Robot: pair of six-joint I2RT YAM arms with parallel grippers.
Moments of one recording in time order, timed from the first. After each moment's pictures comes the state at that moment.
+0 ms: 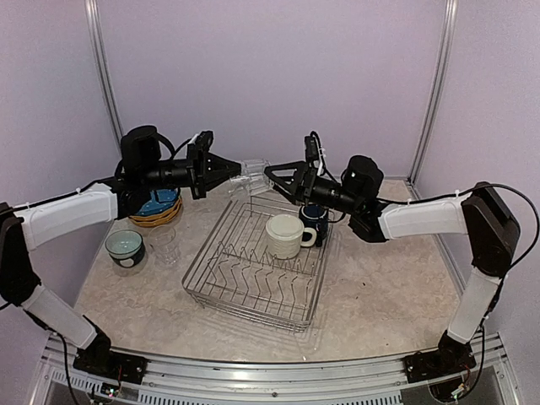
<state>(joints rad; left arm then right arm) -0.51 1.49 1.12 0.38 0.90 -1.25 0.71 1.78 1.11 0.92 -0.57 1.00</state>
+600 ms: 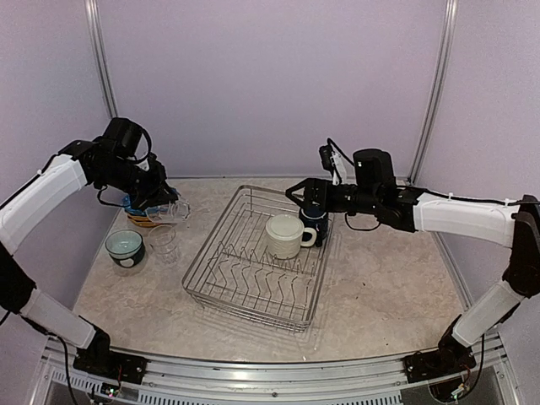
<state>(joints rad) -0.34 1.39 1.40 -0.85 0.31 -0.75 0.68 1.54 1.10 0.14 -0.26 0.50</state>
